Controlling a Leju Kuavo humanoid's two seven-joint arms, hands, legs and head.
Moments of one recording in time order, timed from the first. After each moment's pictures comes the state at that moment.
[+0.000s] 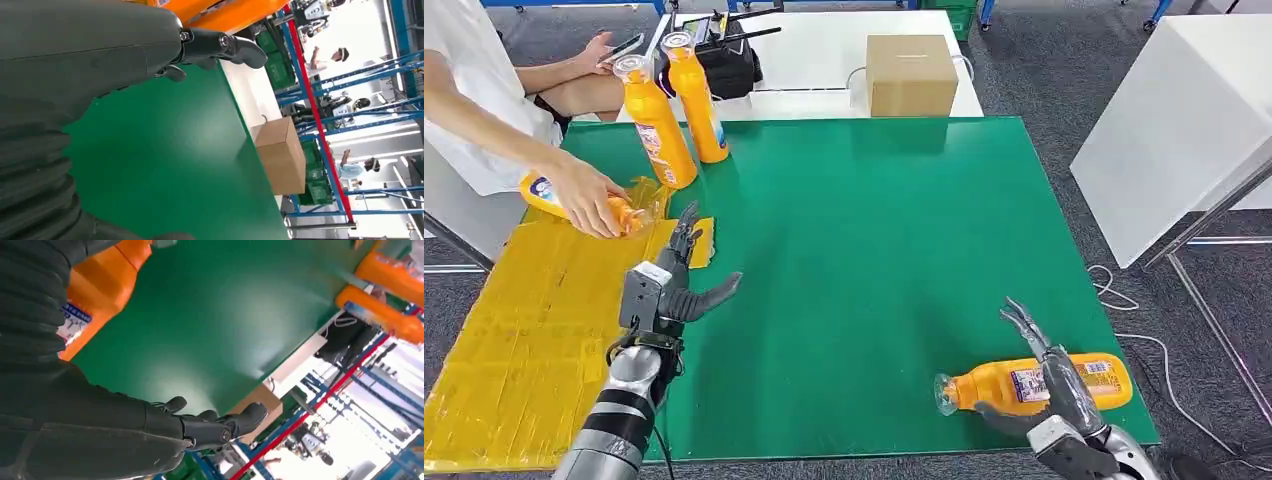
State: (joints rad) left arm -0.33 -0.14 -0.04 -1.08 -0.26 0.01 -0.54; right arm 0.23 -0.16 -0.02 -1.69 0.44 0.19 -0.51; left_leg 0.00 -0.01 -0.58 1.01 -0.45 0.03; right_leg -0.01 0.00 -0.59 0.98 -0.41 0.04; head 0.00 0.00
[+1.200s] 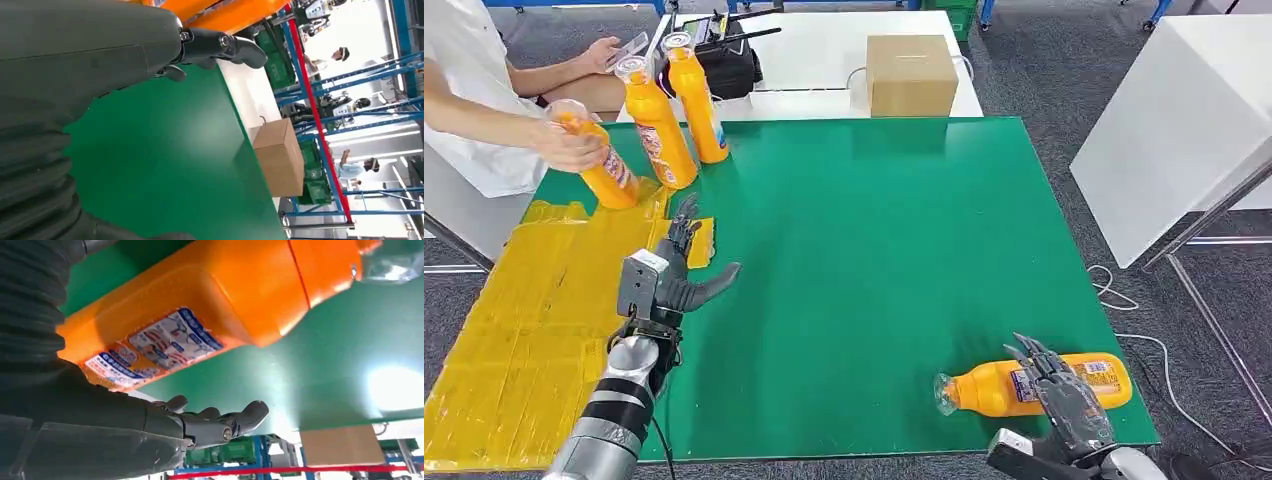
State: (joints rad) left arm -0.37 -0.13 -0.02 -1.04 -0.25 -0.01 -0.53; right arm 0.28 -0.31 0.08 -1.60 0.85 -0.08 -0.22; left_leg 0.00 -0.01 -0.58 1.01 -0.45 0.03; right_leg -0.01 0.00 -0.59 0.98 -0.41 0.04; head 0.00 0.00
